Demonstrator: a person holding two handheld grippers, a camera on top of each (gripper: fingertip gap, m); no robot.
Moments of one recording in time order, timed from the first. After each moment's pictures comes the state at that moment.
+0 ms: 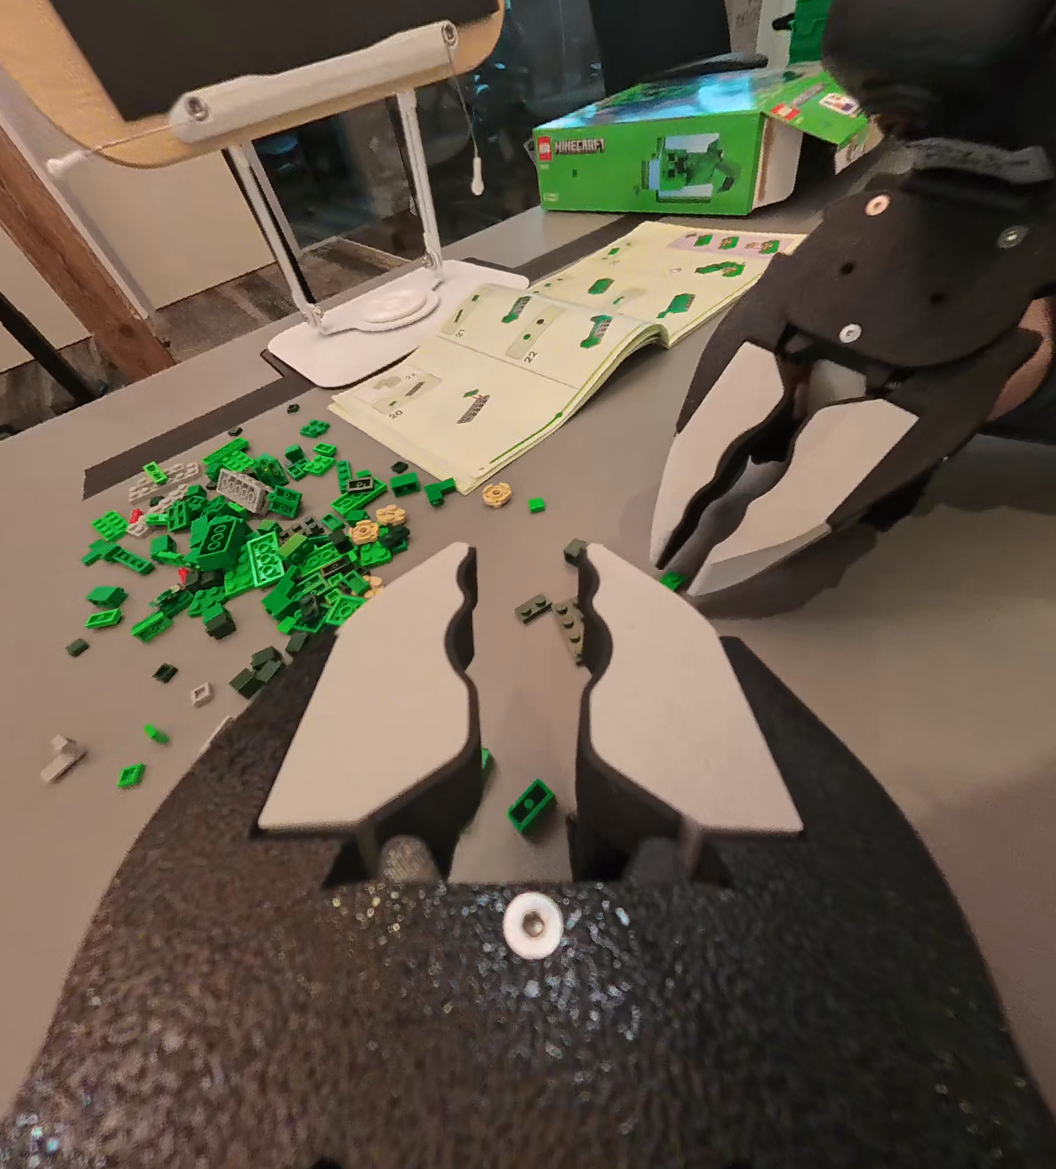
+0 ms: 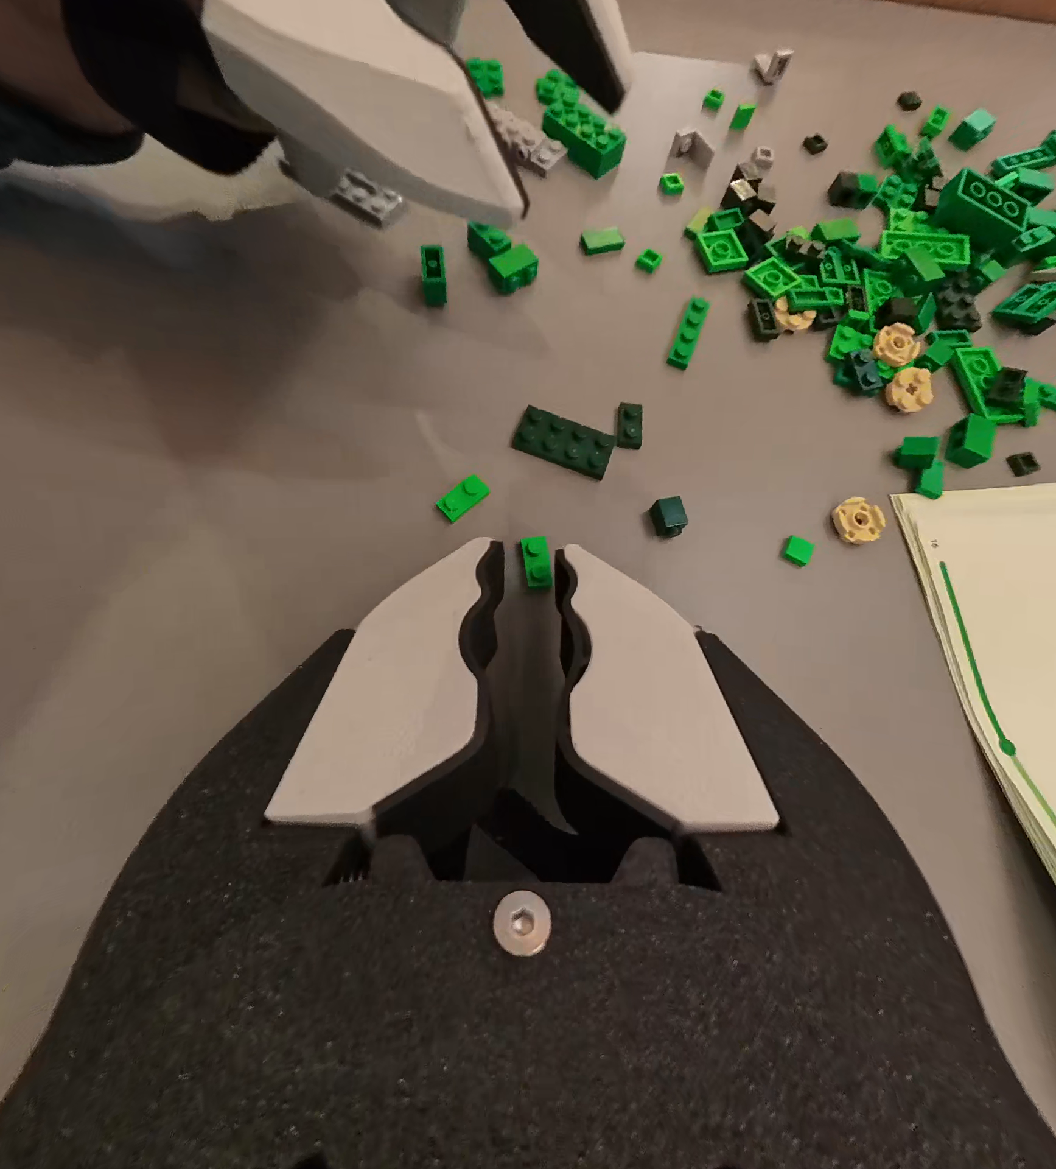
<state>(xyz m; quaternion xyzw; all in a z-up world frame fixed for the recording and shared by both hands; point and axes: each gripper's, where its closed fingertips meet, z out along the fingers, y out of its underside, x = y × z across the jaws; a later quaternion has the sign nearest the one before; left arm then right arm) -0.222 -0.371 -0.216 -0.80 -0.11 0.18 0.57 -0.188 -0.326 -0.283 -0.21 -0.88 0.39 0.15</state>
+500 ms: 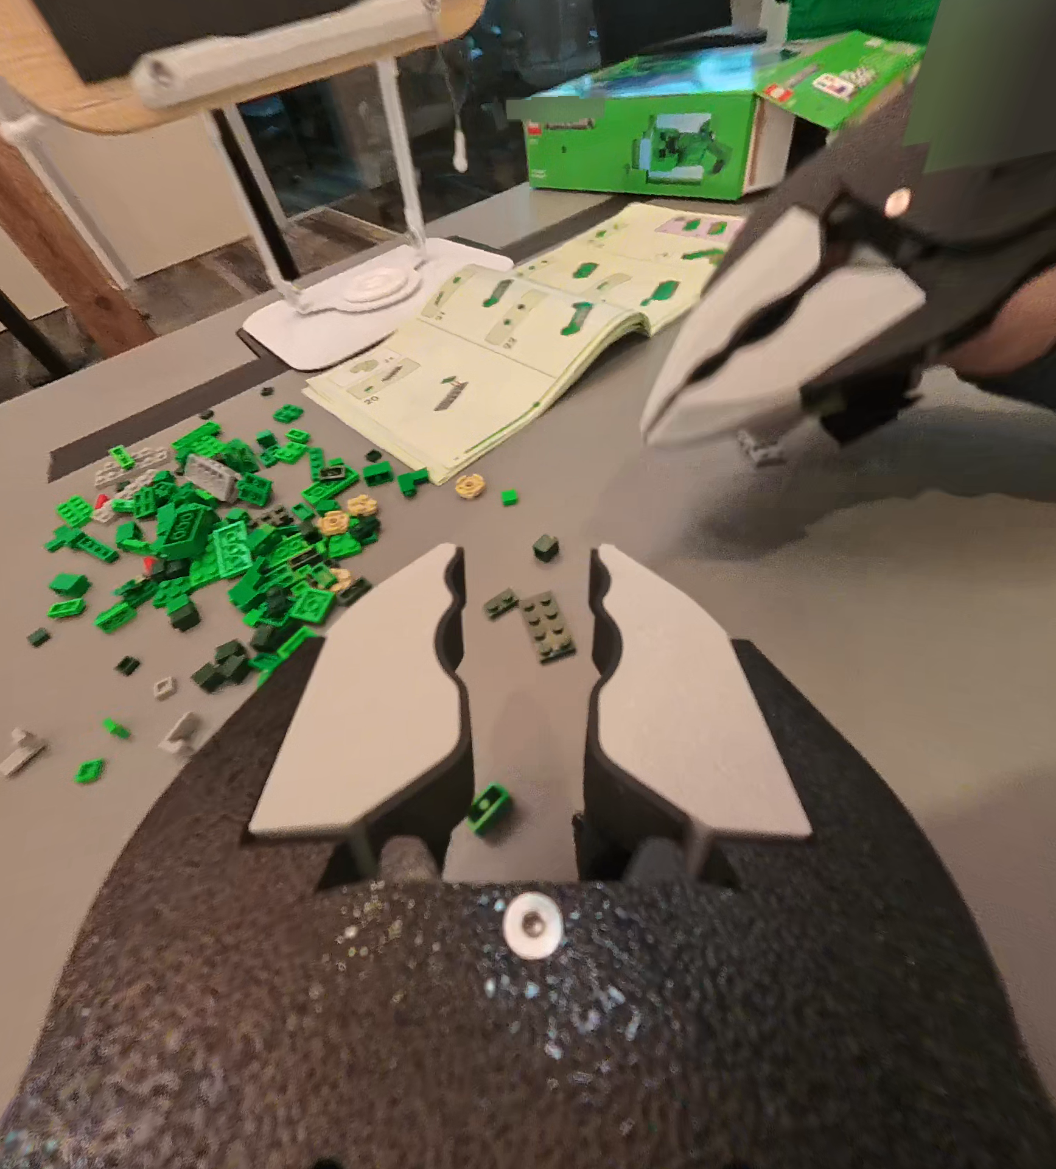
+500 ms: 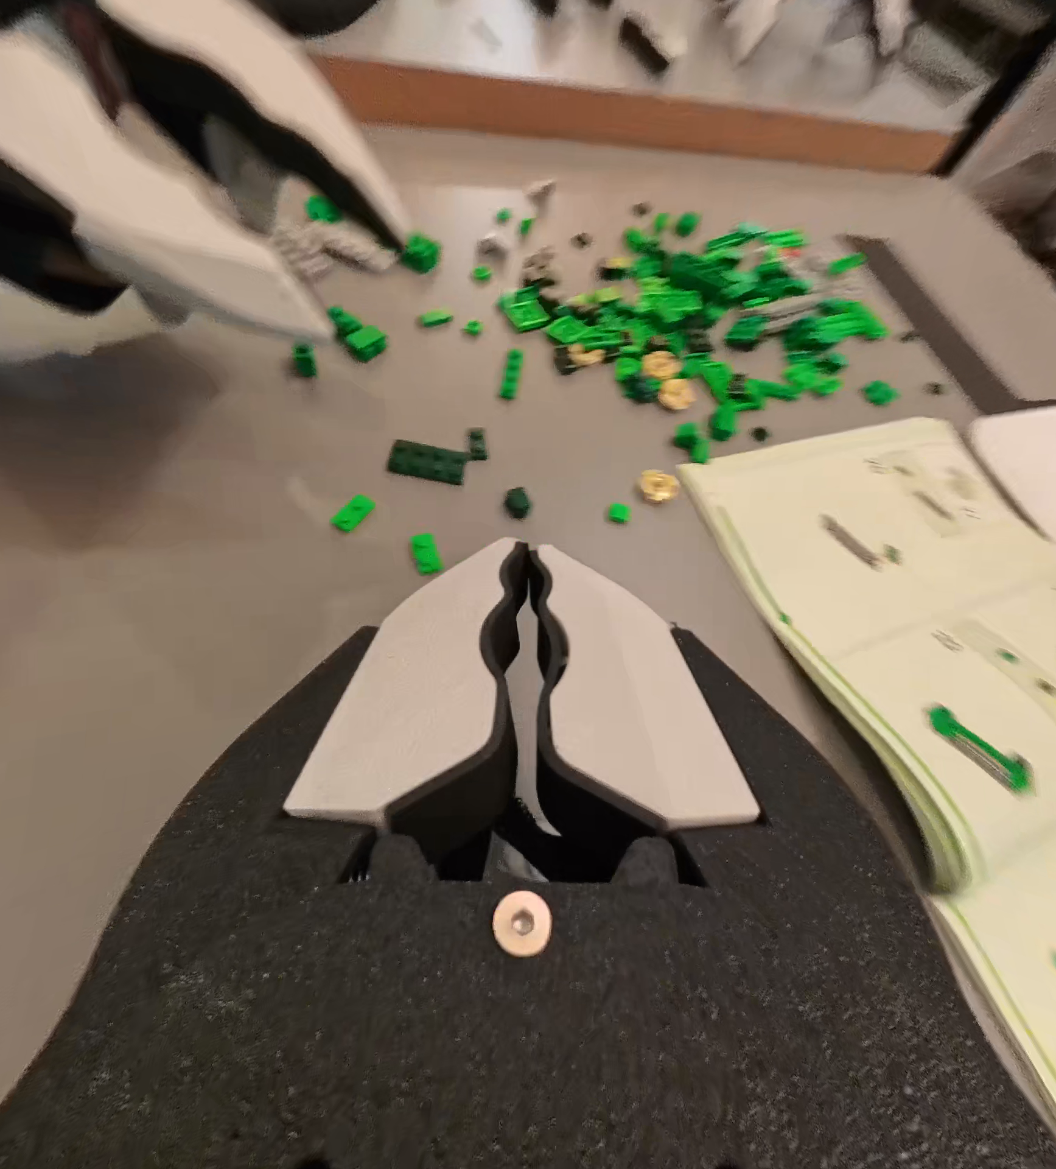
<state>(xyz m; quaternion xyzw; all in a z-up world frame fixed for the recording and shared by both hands) -0.209 -0.361 -0.221 -0.81 -0.11 0.17 0.55 -0.200 -0.282 -0.243 -0.29 -0.82 0.43 0.26</state>
